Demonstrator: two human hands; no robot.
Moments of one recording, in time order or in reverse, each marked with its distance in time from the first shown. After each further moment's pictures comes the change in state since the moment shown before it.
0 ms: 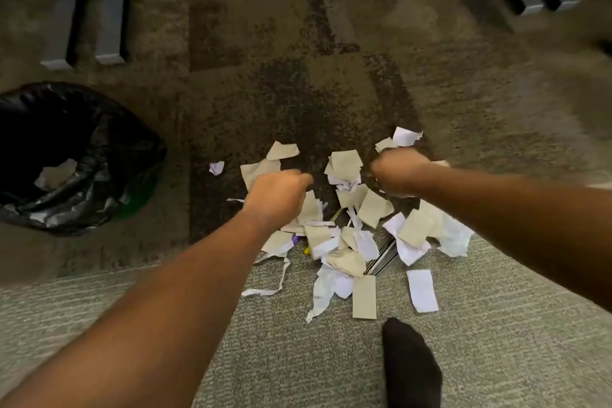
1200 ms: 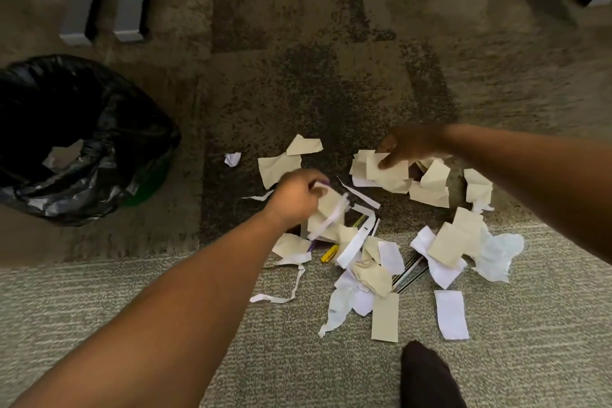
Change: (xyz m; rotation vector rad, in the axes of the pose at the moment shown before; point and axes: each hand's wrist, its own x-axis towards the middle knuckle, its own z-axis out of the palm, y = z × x) left_hand 0.019 -0.021 0.054 -0.791 -0.023 -0.365; right_hand 0.075 0.025 -0.018 0.800 -0.327 0.130
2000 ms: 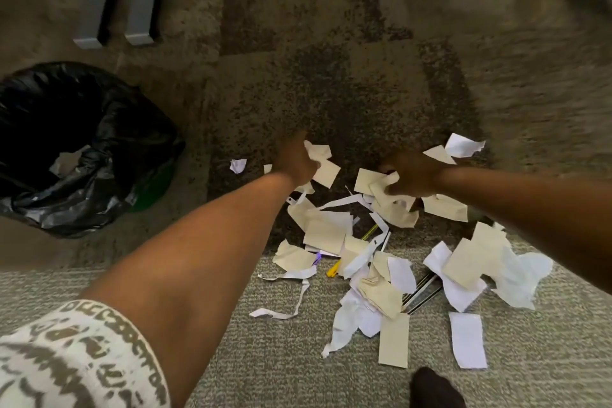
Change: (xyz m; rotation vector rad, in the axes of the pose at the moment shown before) left_hand 0.083 -0.007 -0.022 0.145 0.090 -0.166; right_hand 0.026 0.020 0.046 -0.239 0.175 -0.135
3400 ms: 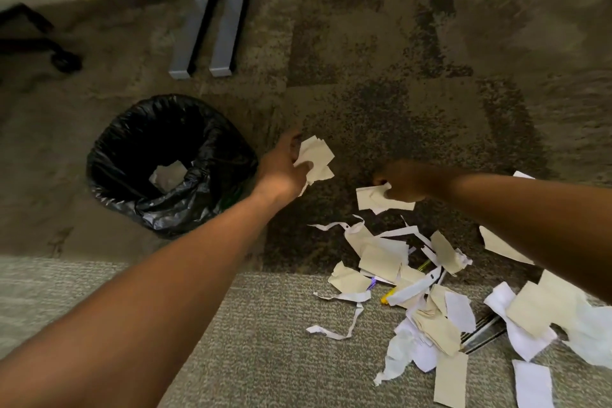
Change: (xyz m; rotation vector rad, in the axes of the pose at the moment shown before) left_hand -0.056 -0.041 -0.125 -0.143 0.277 -0.070; right_hand 0.065 -0.099 -0.029 -0.213 -0.072 -0.213
